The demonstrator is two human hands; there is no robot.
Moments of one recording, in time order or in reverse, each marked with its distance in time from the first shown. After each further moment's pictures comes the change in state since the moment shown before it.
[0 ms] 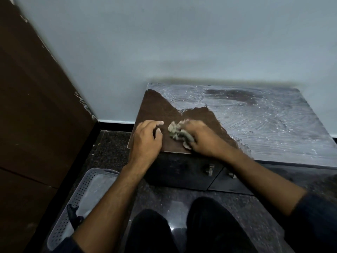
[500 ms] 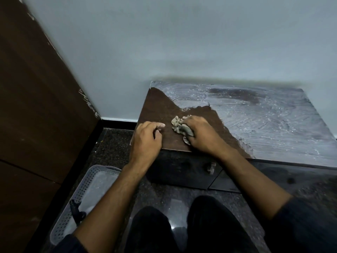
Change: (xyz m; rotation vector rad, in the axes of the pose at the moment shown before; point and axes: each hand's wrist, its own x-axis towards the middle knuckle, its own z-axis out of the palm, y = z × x) left_hand -0.007 -0.001 -0.004 0.003 -0.018 -0.043; right_hand 0.006 -0.009 0.004 -0.008 0.106 0.084
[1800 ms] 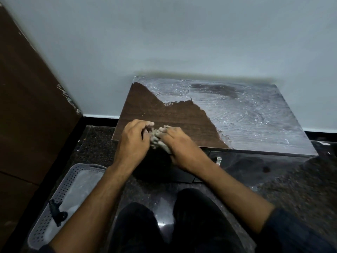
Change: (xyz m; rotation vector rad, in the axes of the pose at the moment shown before) left_hand -0.018 0.009 0.004 0.020 -0.028 0.108; right_hand -0.057 -0.018 0.018 -0.073 -0.008 -0.236
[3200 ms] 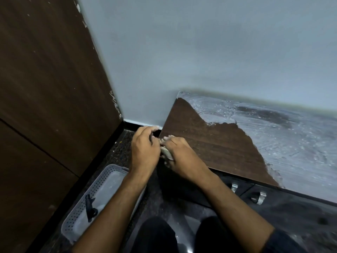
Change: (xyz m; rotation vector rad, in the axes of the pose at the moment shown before) left_hand 0.007 -0.037 -0.050 -0.073 0.328 -0.283; right_hand 0.092 -0.054 0.042 0.111 -0.082 -0.066
